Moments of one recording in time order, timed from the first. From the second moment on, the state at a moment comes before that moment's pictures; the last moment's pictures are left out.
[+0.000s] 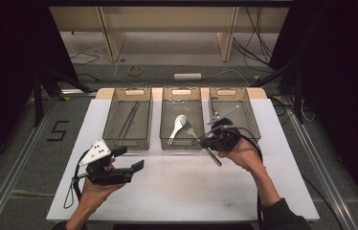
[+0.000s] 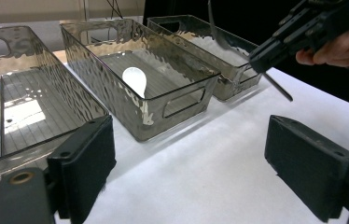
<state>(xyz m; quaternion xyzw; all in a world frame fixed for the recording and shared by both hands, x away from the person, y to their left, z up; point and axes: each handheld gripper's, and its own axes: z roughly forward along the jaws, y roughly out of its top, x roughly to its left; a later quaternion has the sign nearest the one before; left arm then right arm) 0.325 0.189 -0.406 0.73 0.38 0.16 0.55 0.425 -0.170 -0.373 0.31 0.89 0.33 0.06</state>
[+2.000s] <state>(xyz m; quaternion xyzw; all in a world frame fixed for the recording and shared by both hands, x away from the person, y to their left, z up) 0.324 0.190 -0.406 0.73 0.38 0.16 0.55 0.530 -0.266 -0.378 0.50 0.80 0.31 0.13</state>
